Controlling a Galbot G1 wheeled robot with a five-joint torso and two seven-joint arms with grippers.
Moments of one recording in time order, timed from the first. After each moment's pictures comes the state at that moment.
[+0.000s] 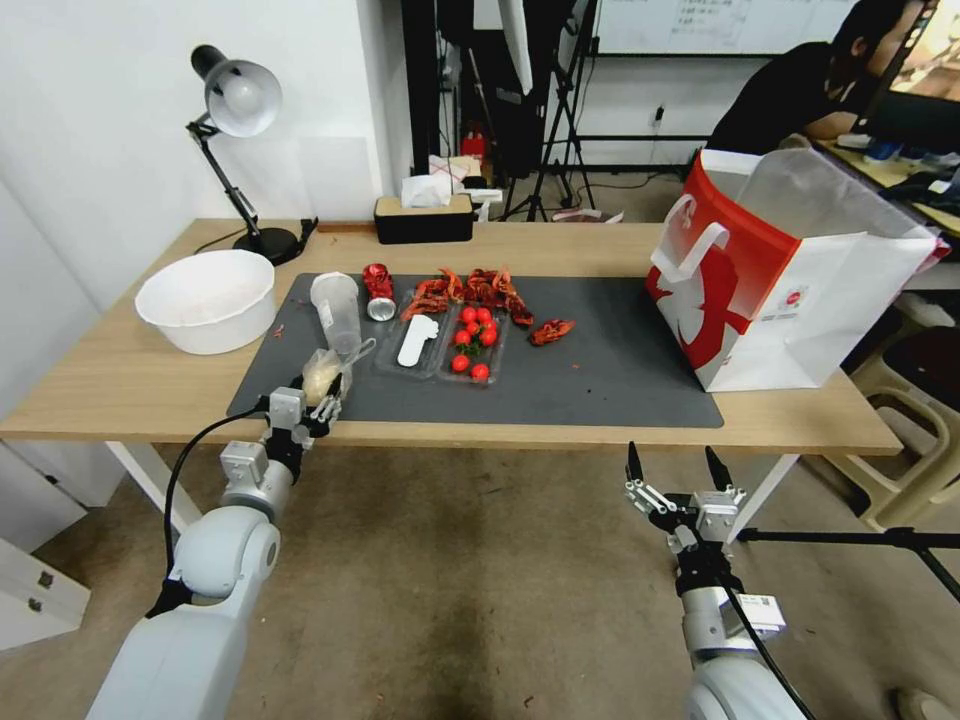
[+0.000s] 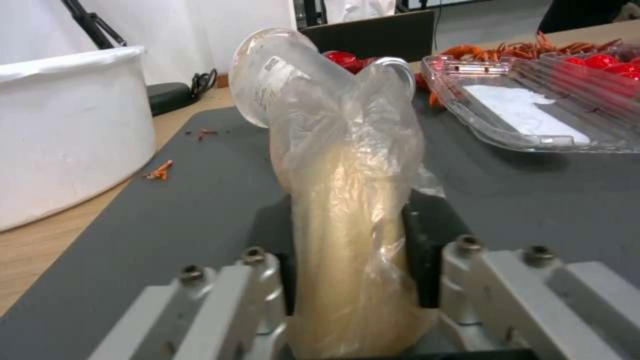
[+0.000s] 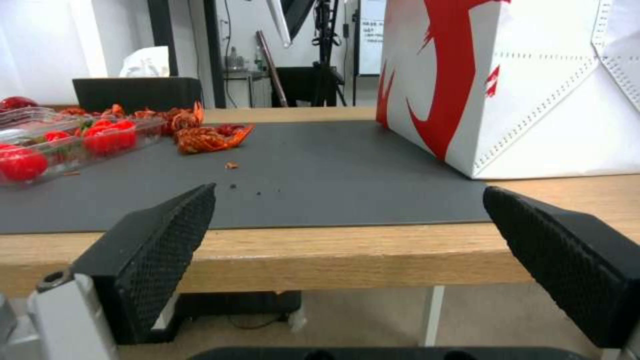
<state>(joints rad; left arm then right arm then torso) 1.25 -1.23 -0.54 -1.80 -0.27 0.13 0.07 -1.64 1.29 0.43 2.00 0.17 0.28 0.24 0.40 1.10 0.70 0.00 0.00</state>
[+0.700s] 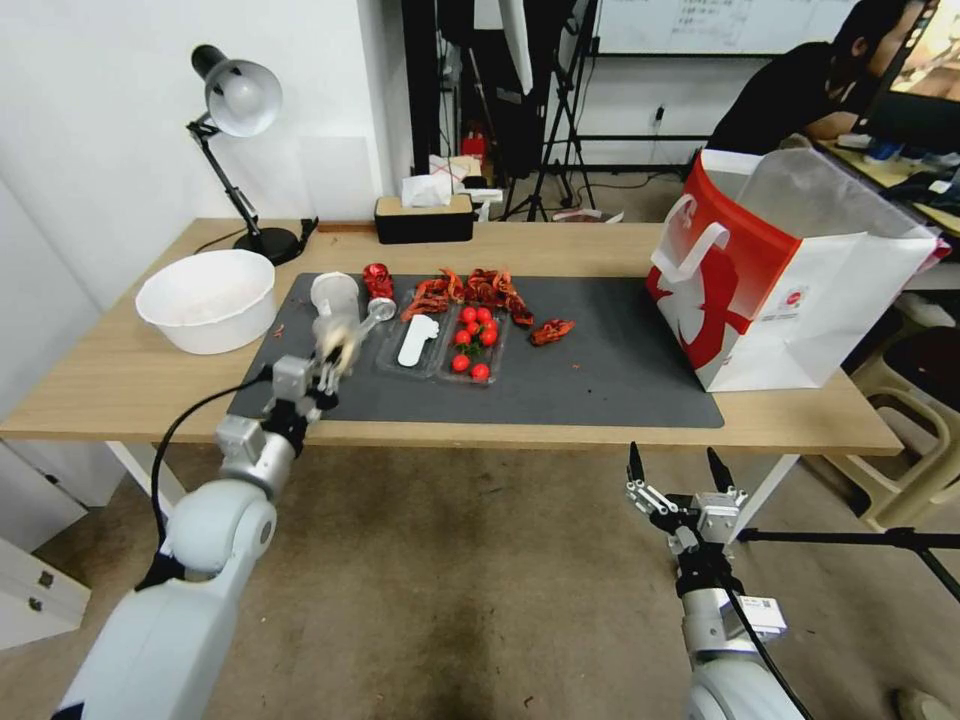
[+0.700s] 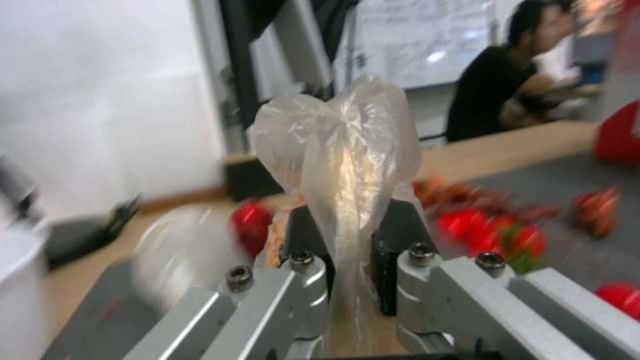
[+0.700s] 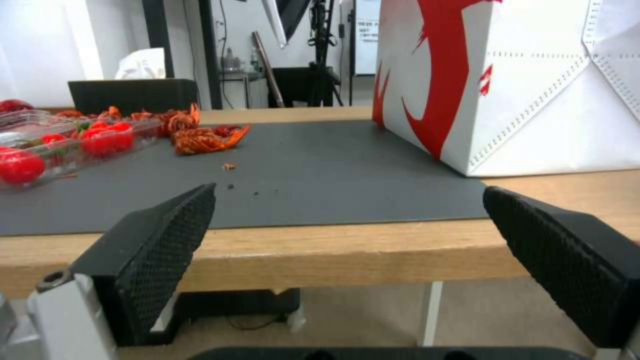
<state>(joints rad) 1.10 -1.08 -0.39 -1.89 -0.42 0.06 0.10 -1.65 1.31 0.43 2.00 0.17 0.28 0.24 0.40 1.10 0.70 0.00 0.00</state>
